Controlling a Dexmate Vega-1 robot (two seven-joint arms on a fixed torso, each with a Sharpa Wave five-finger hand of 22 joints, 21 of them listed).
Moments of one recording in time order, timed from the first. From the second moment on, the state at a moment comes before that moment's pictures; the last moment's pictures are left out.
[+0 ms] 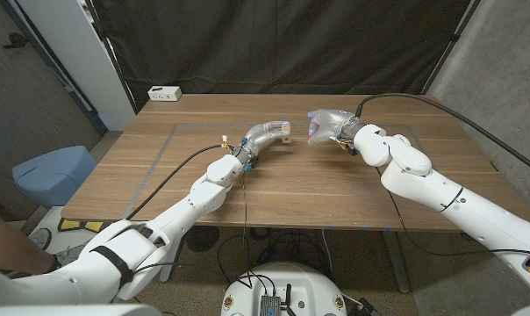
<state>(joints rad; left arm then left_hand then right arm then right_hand) 0.58 0.26 0.62 -0.93 -0.40 -0.43 -0.13 1.03 0.00 0.28 -0.15 0.20 0.83 -0.21 0.43 0.20 0.84 -0.21 0.45 0.51 0.45 -0.05 0.26 0.23 0.11 0.12 0.19 0.18 -0.75 -0.79 -0.63 -2.02 -0.56 -0.47 0.21 0.91 -0.13 0.46 -0.16 0.19 0.66 -0.12 0.78 0.50 0.20 -0.12 0.21 0.20 0.09 -0.04 0.23 0.21 0.35 -0.04 0.19 0.16</state>
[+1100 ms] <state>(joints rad) 0.53 0.19 0.65 -0.83 -0.37 -0.50 -0.14 1.03 0.00 0.28 -0.15 0.20 0.83 -0.21 0.43 0.20 0.84 -0.21 0.44 0.51 0.45 -0.05 0.26 0.23 0.11 0.12 0.19 0.18 -0.84 -0.77 -0.50 -2.01 -0.19 -0.38 -0.09 0.90 -0.12 0.46 -0.16 0.19 0.68 -0.10 0.78 0.46 0.21 -0.10 0.20 0.20 0.10 -0.04 0.23 0.22 0.35 -0.04 0.19 0.16</state>
